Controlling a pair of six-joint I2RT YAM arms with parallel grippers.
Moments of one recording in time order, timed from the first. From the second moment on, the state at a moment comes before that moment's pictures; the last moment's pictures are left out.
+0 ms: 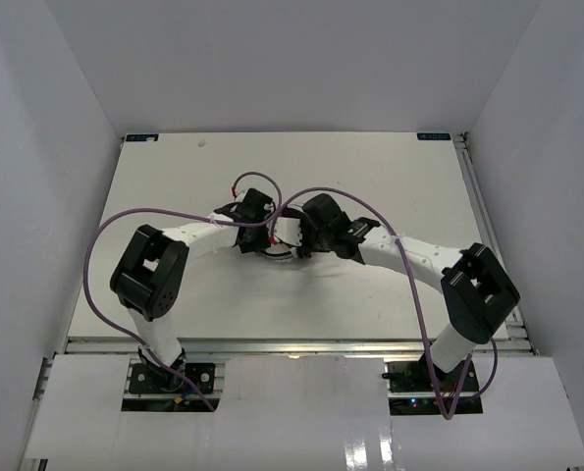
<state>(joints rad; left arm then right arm) -0.55 1.80 1.12 -0.37 -0.21 -0.67 0.82 1.63 1.11 -0.28 0.01 -0.86</state>
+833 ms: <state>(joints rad) -0.37 1.35 1.02 -0.33 0.06 -0.52 0.56 1.18 0.92 -0.25 -0.24 -0.72</state>
